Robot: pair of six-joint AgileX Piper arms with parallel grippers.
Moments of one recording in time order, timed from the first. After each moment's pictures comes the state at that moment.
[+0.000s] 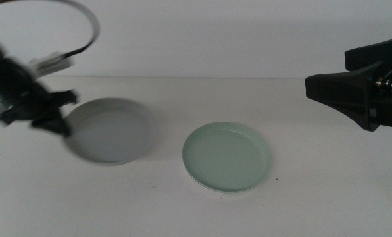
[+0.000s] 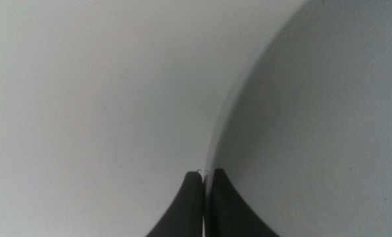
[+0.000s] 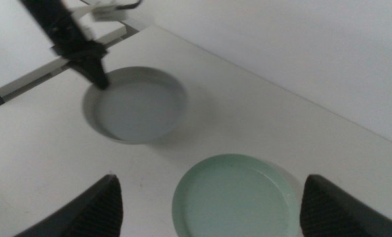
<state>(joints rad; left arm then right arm) 0.15 1.95 -1.46 -0.39 1.10 0.20 0.33 0.97 -0.99 0.68 0.69 -0.71</state>
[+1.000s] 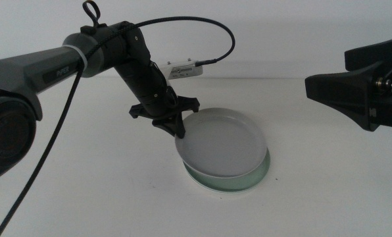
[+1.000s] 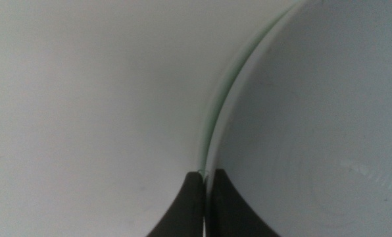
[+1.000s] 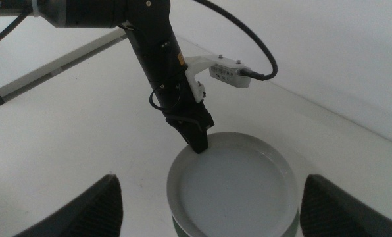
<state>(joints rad) -0.33 2.20 -1.80 -0.44 1.13 0.11 0.33 0.97 -0.99 0.68 0.69 -0.71</state>
